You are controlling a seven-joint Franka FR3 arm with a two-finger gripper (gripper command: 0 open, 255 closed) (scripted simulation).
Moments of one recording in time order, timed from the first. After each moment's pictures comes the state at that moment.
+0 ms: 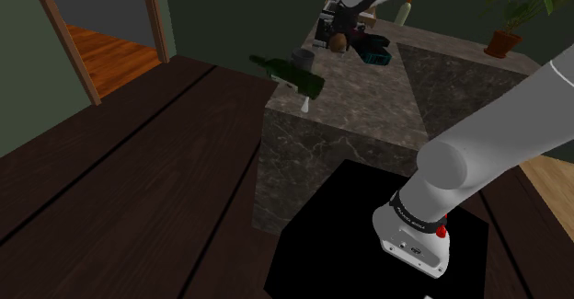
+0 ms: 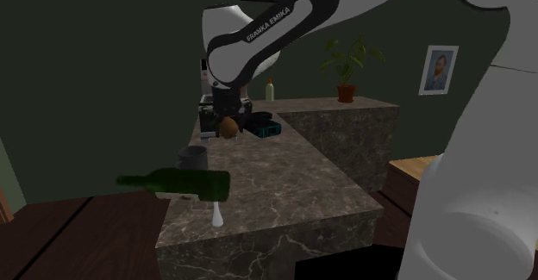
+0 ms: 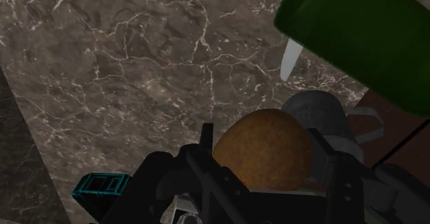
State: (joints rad) arm -0.45 -0.21 0.03 -2.24 -0.31 2.25 0.68
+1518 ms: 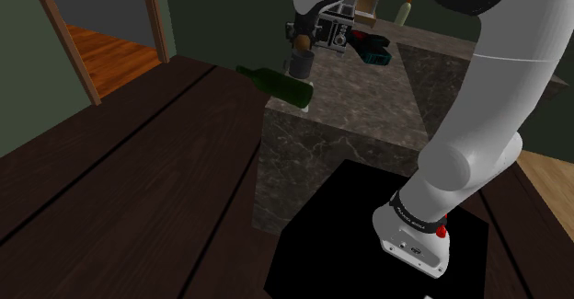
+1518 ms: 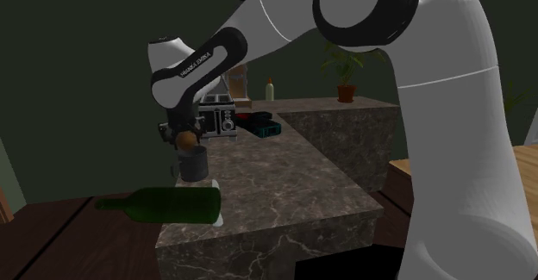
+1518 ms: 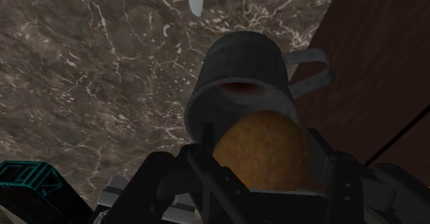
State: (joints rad) arm -0.40 0.31 0.06 -1.74 -0.36 2.25 0.79
